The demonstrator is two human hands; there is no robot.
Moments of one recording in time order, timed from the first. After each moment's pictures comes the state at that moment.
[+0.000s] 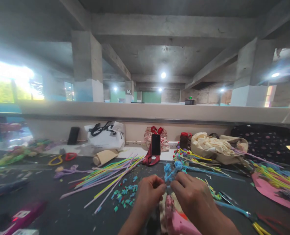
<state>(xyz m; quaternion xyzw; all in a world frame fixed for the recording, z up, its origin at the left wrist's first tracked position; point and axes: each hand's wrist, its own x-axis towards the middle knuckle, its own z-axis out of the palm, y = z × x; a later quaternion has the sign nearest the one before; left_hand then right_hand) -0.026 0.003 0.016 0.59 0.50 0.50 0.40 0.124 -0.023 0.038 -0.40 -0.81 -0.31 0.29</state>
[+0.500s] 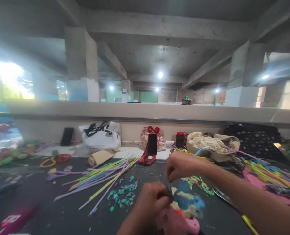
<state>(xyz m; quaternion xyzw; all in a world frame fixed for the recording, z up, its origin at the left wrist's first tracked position) -0.019 -0.018 0.022 0.70 0.38 0.44 0.41 0.130 0.021 0.112 -0.35 -0.90 0.21 0.17</state>
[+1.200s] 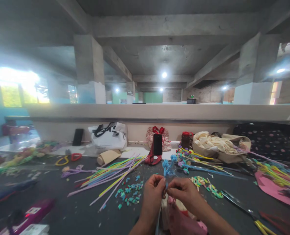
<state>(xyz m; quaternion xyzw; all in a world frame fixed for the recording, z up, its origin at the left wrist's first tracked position) -0.007 0.006 -0.002 0.45 0.43 0.62 0.48 0.117 0.005 0.009 -0.38 -0.70 0.40 0.45</state>
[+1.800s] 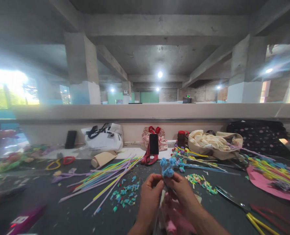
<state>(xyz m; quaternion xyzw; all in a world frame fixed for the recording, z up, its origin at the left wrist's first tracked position) -0.004 0.001 0.001 0.48 0.39 0.62 0.48 0.100 0.017 -0.011 -0.36 -0.44 0.59 0.58</state>
